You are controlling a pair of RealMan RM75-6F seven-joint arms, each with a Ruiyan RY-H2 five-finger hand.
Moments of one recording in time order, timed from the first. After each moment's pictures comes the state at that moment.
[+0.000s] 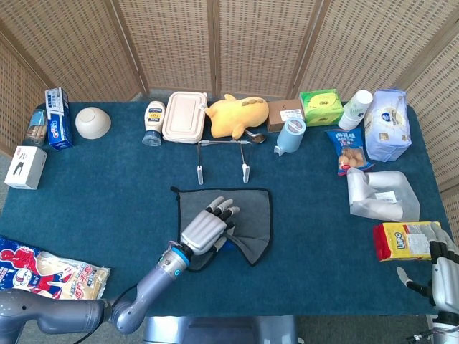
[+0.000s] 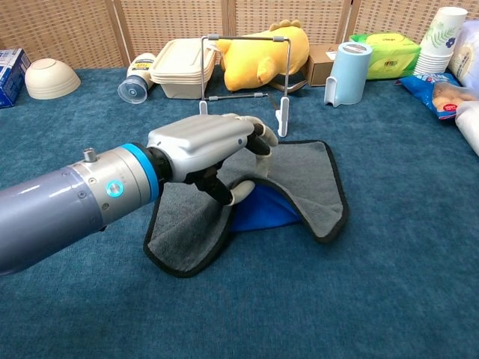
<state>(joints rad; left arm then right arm) -0.77 -1.81 -0.19 -1.54 1.18 0.94 0.57 -0.07 -1.17 0.10 -1.72 -1.35 1.52 0.11</state>
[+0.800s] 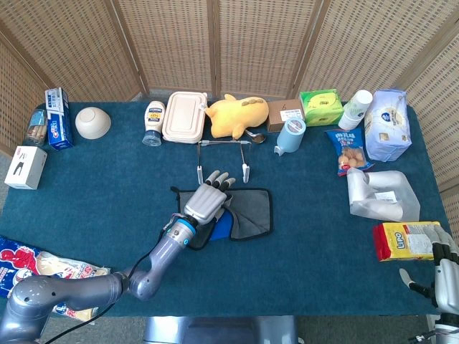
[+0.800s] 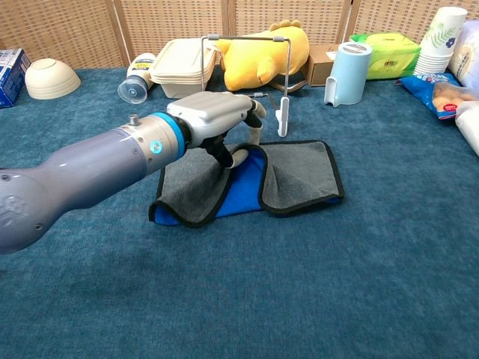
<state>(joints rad) -0.94 -1.90 -0.28 -1.20 1.08 0.86 0.53 -0.08 -1.16 0.10 -1.72 -1.34 1.52 0.11</state>
